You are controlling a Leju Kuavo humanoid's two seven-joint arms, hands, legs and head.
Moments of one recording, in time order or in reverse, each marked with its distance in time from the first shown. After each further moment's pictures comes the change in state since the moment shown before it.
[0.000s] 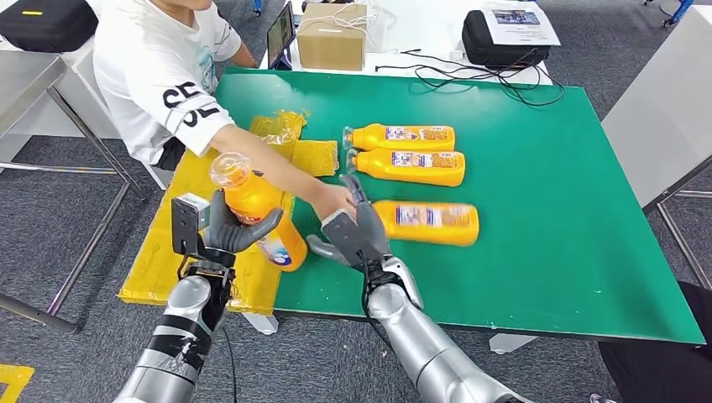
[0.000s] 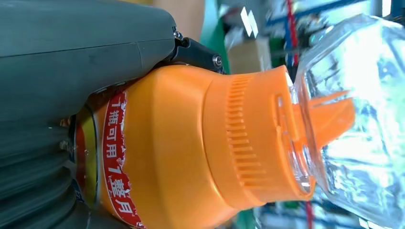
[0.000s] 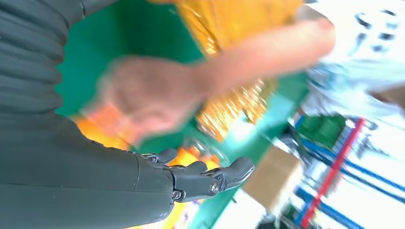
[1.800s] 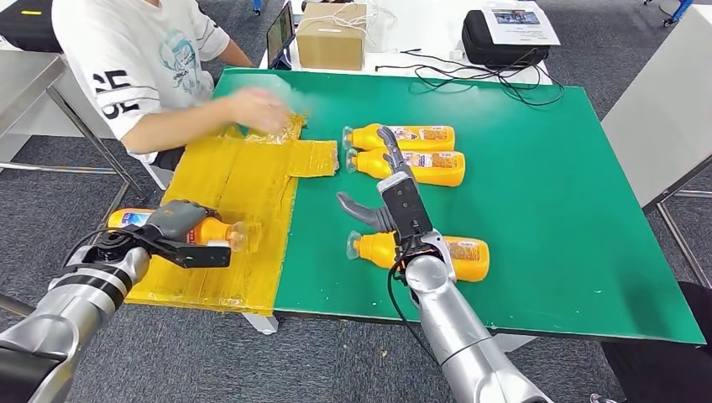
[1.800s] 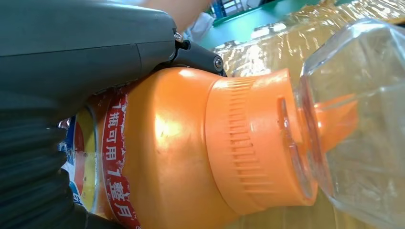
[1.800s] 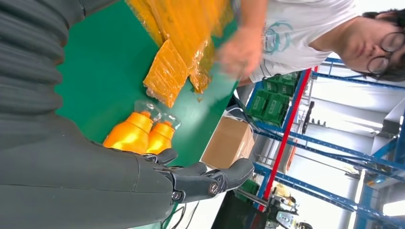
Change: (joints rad) left arm -0.365 0.427 -0.317 0.604 -1.062 0.044 -0.067; right arm 0.003 -0.074 -0.104 -0.246 -0.105 0.146 -0.033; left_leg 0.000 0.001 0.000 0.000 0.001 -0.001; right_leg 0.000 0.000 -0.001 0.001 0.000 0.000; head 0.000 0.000
